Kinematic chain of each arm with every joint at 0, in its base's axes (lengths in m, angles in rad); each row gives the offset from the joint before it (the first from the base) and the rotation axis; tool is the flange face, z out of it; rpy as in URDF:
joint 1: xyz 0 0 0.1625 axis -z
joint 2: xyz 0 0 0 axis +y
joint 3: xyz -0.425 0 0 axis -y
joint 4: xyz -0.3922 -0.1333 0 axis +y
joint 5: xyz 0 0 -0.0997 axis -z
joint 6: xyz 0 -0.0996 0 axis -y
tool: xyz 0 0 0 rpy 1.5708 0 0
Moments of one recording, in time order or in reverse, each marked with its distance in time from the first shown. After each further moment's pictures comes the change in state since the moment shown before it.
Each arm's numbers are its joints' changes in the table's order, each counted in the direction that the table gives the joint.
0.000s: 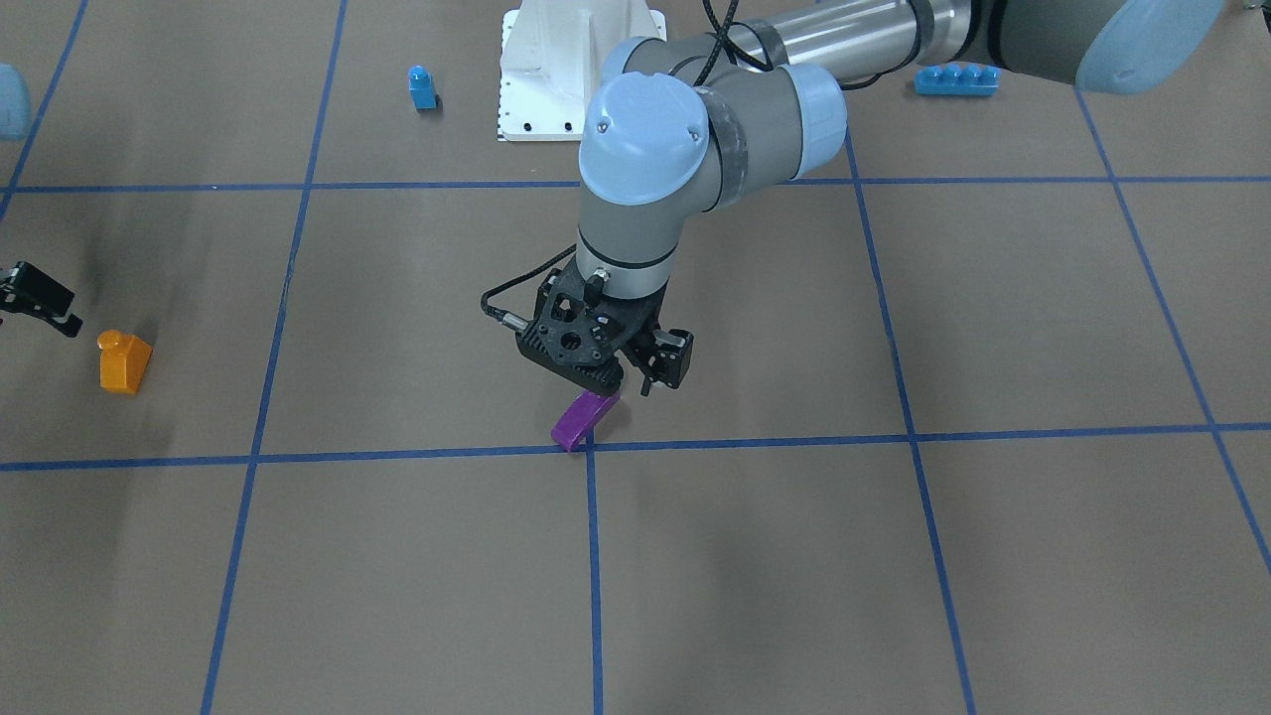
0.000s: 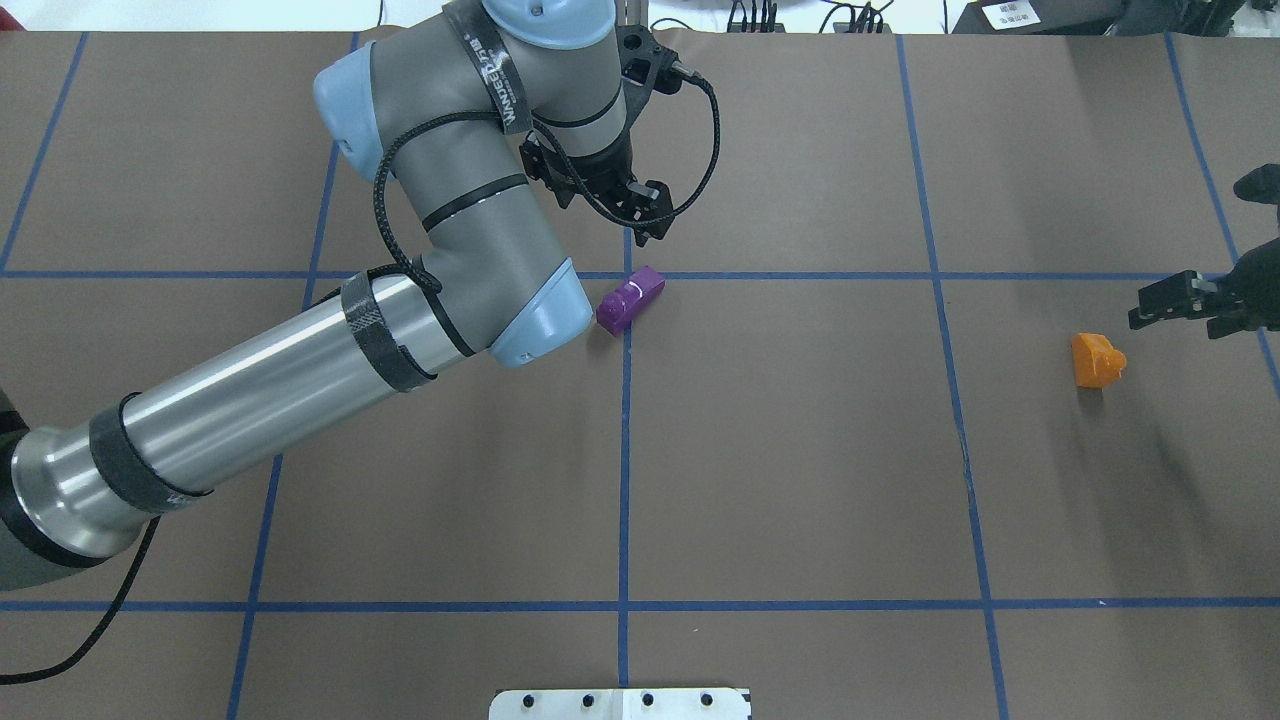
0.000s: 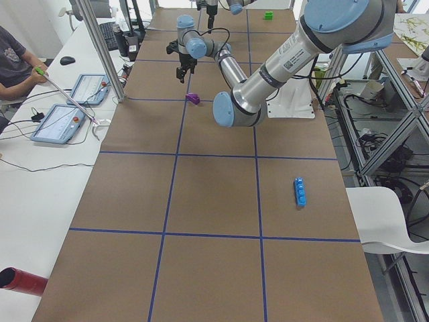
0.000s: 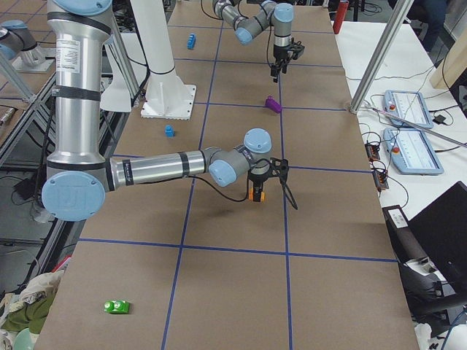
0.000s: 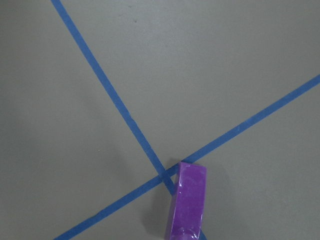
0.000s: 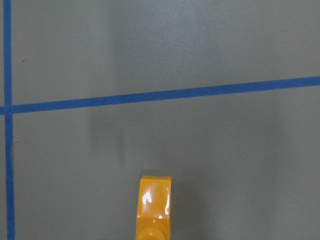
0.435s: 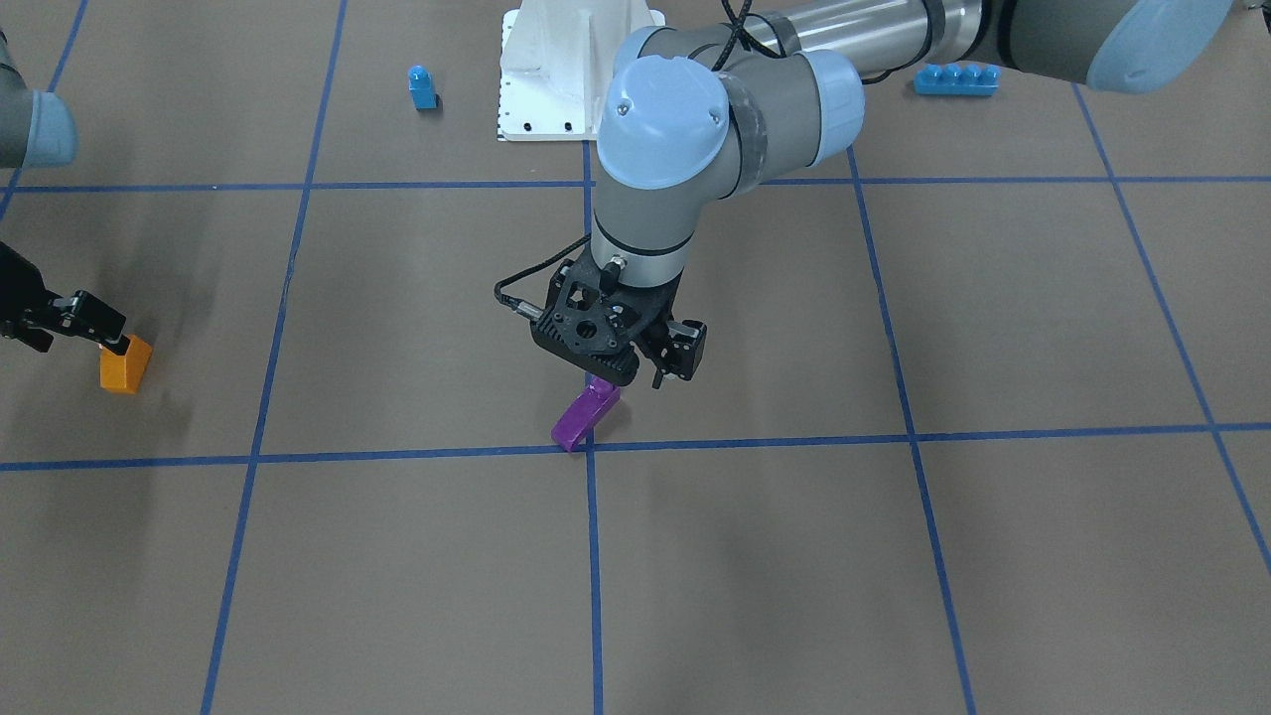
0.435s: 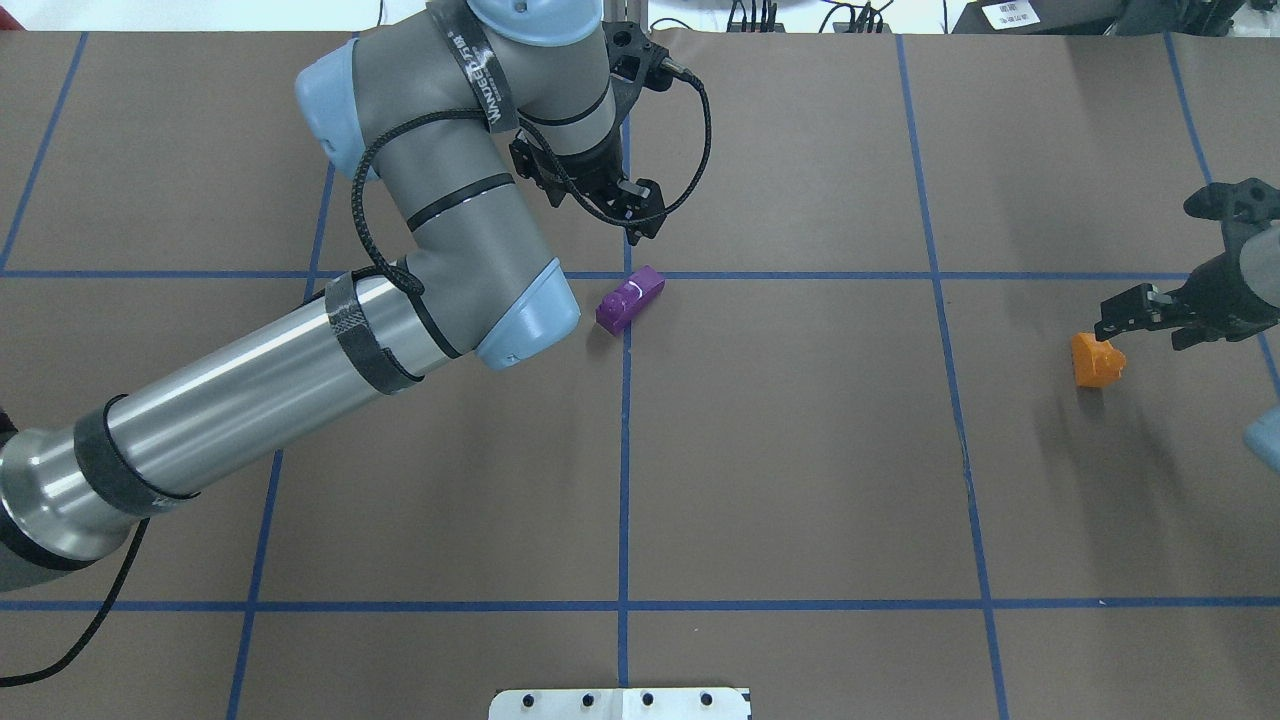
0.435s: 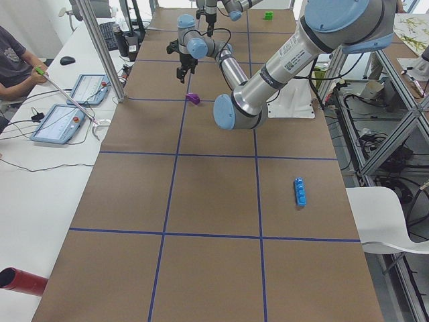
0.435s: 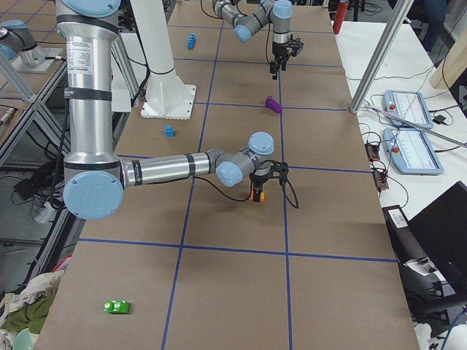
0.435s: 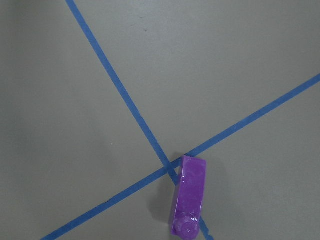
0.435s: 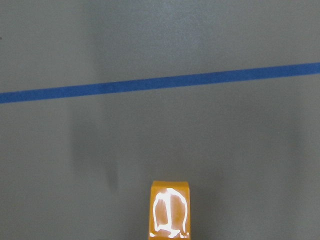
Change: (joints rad) left arm 0.004 -0.030 -0.048 -0.012 -0.001 0.000; right arm 0.061 -0.054 -0.083 -0.006 -0.018 0.025
